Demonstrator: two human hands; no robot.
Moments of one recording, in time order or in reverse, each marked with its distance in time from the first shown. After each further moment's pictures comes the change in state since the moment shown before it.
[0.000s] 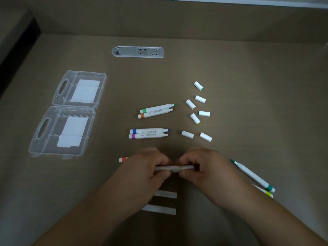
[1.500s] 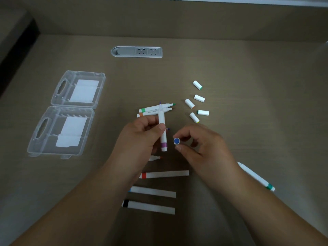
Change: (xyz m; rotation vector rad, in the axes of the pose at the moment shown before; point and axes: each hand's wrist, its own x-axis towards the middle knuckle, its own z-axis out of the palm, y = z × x) left_hand 0.047 0.011 -0.008 -0.856 0.321 -0.309; right_hand 0.022 -0.005 -0.002 0.099 0.309 -0.187
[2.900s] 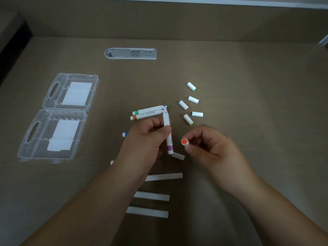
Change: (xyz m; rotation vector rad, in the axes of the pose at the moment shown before) left_hand 0.000 0.002 0.027 -0.052 -0.029 -0.029; right_hand -0.009 0.016 -0.021 0.352 -0.009 0.171
